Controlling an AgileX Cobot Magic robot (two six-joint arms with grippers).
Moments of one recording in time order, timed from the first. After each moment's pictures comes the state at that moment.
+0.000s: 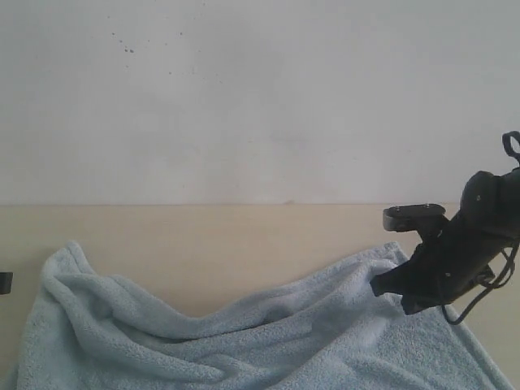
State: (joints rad) left arm -0.16 1.32 -0.57 -1.74 -0.36 1.65; right arm 0.16 2.02 -1.21 0.29 0.49 -0.34
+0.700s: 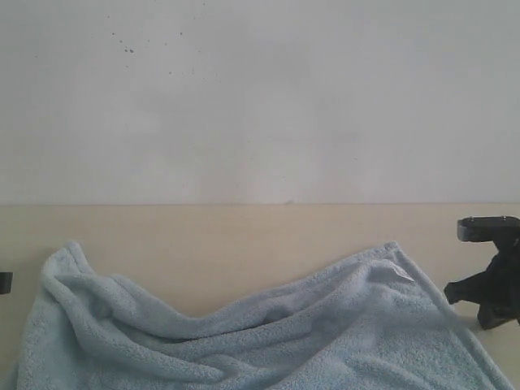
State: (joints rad) left arm -0.16 1.32 -0.57 -1.74 -0.36 1.65; right arm -0.07 2.04 -1.20 0.19 0.55 -0.34
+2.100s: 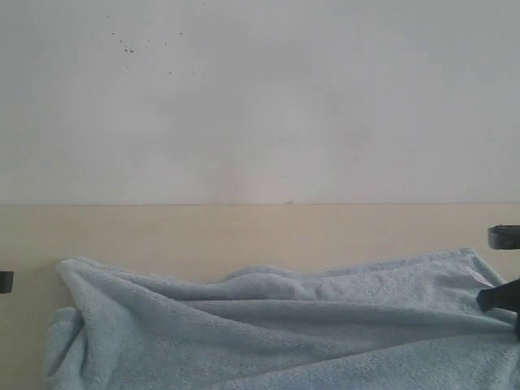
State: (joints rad) left arm -0.16 1.32 -0.57 -1.74 -0.35 1.64; right arm -0.15 2.03 -1.20 0.05 0.64 -0.22
